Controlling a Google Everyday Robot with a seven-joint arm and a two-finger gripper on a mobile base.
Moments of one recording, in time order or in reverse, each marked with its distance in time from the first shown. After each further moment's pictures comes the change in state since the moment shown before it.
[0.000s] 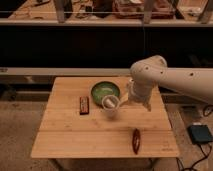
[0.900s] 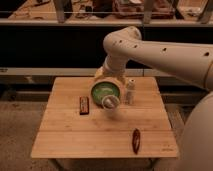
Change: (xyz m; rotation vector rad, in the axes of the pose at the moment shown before) arm 0.075 -0.140 -0.078 0.138 0.163 -0.125
